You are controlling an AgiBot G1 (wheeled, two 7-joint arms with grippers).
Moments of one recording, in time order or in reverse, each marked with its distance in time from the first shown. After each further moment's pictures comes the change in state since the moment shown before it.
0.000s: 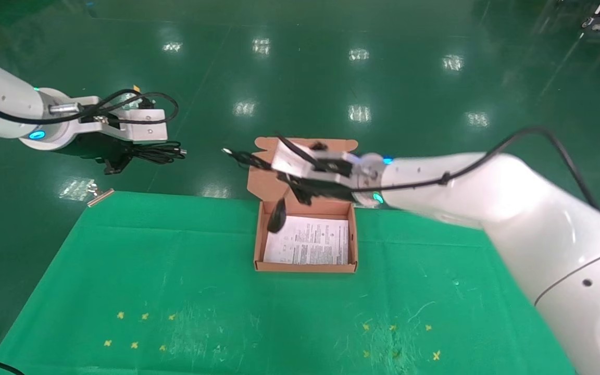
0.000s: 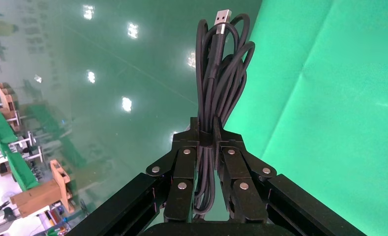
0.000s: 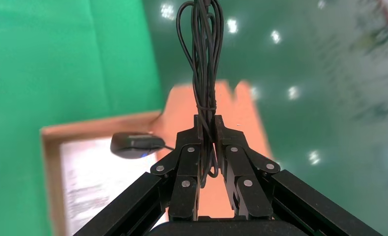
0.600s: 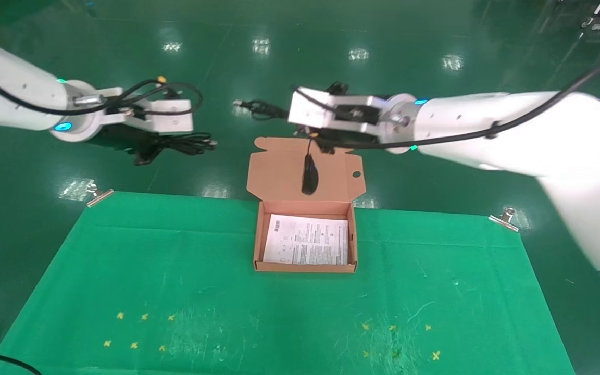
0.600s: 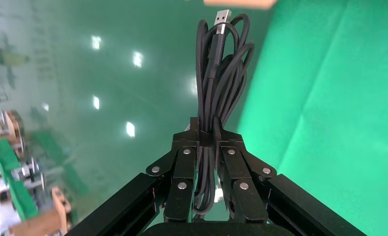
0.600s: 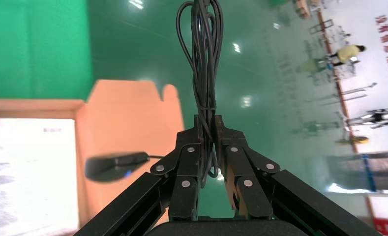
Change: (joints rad) left arm -0.003 0.039 -0.025 0.064 -0.074 -0.067 0.091; right arm 0.081 0.086 0.047 0.216 -0.161 -0.048 0.065
